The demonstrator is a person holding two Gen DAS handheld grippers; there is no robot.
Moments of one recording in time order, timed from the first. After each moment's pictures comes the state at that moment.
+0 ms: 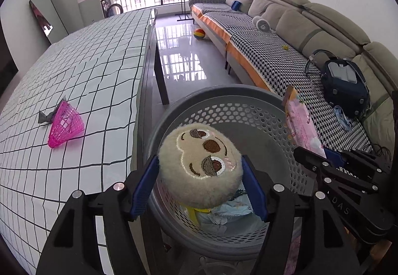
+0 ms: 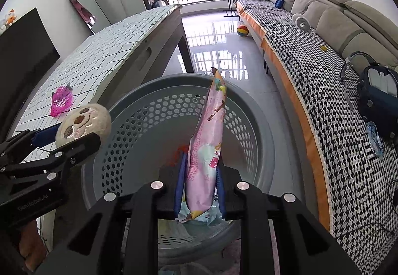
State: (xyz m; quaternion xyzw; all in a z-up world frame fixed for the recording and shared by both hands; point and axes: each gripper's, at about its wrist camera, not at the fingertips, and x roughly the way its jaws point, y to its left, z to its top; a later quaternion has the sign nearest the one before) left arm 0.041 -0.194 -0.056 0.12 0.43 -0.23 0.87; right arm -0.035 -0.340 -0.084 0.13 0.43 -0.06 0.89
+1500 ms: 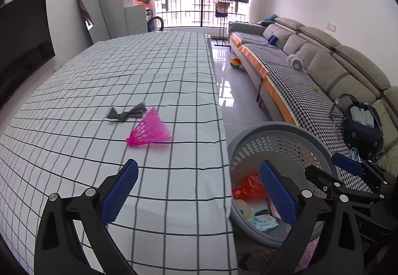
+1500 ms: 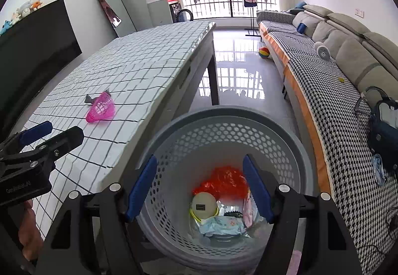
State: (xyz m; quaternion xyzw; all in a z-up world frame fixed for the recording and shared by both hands) left arm 0.041 -0.085 -0.003 0.04 0.37 -0.13 0.92; right arm -0.018 -0.267 -0.033 0.08 0.39 -0.01 0.92
